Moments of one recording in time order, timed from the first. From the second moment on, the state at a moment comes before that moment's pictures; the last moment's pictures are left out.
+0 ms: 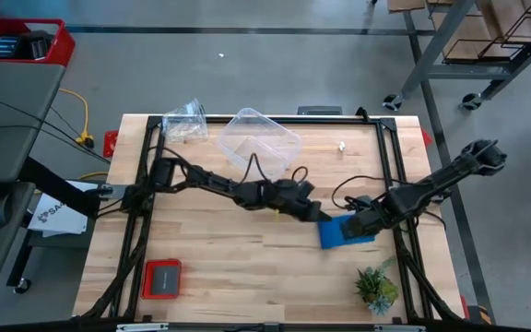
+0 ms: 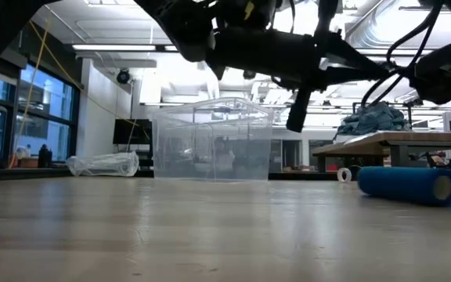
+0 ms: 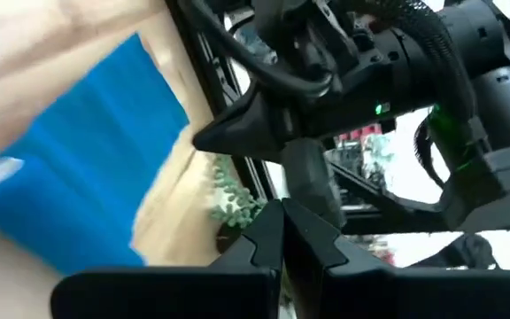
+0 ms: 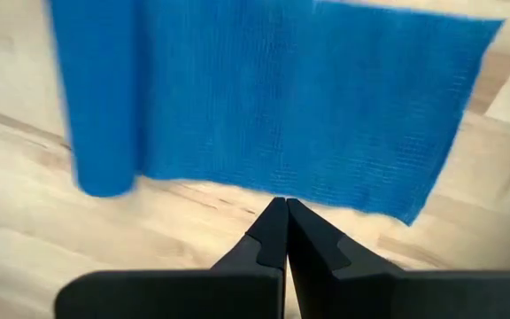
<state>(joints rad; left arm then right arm) -0.06 2.19 1.48 0.46 0.17 -1.26 0.45 1.13 0.65 -0.89 -0.04 1.75</state>
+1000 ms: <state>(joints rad) 0.08 1.51 1.35 -0.40 -0.13 -0.54 0.39 1.16 0.65 -0.52 0.17 1.67</state>
